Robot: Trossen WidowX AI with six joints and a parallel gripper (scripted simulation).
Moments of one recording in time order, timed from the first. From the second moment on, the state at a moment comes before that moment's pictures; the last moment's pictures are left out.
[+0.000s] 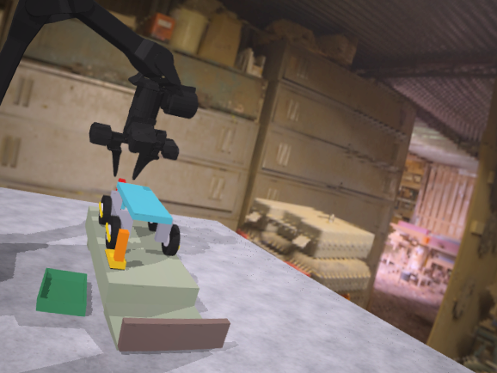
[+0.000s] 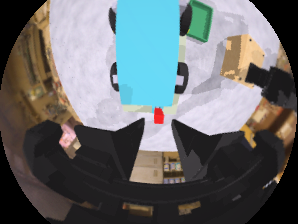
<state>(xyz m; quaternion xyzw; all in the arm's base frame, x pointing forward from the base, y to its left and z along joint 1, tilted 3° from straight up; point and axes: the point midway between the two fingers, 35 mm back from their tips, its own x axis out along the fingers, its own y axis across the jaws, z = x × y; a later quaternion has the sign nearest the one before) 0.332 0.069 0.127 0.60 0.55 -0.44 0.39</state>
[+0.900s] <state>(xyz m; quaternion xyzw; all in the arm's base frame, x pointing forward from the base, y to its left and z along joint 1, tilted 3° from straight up) 0.334 0.078 0.099 0.60 0.55 -0.44 0.39</state>
